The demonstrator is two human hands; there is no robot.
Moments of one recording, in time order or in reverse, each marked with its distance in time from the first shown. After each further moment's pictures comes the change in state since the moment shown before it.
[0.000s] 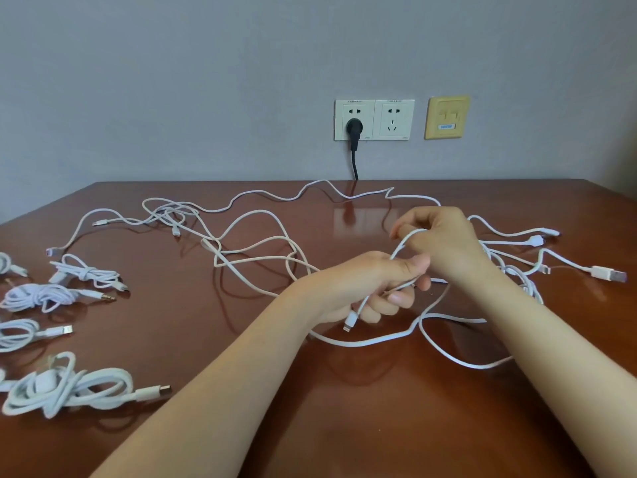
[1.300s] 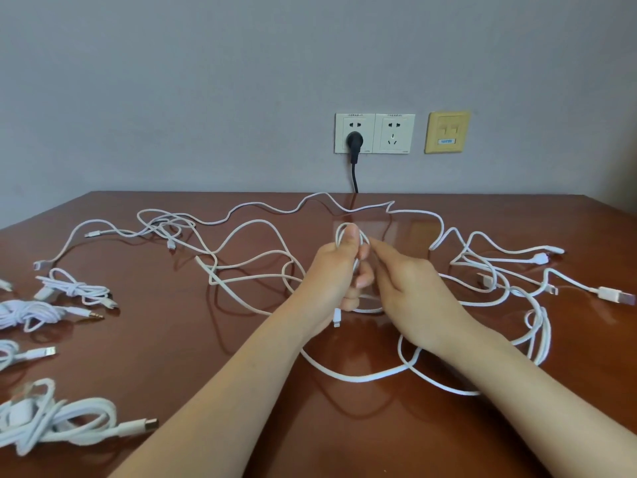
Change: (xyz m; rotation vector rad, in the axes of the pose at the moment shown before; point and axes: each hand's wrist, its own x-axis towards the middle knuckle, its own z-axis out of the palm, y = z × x) left_hand 0.011 -0.006 -0.017 -0.263 0.575 0.223; right_hand -0.020 0.009 0.027 -0.251 -0.162 -0.400
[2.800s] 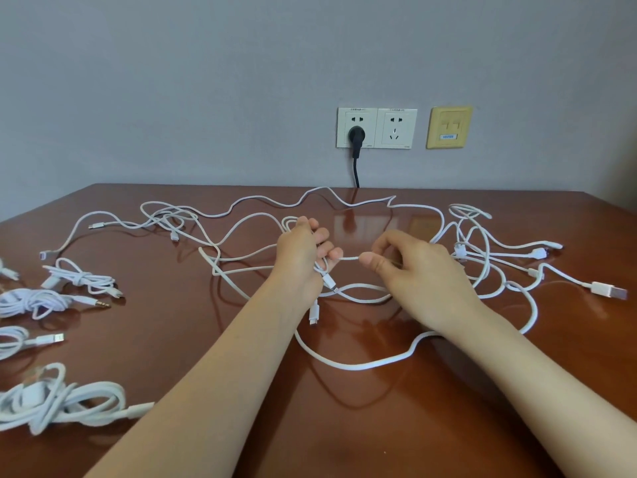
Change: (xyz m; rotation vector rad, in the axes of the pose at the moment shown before) left_hand 0.014 0.012 -0.021 -0.678 0.351 -0.077; right_hand 0.001 -0.012 -0.013 -0.142 0.045 0.173
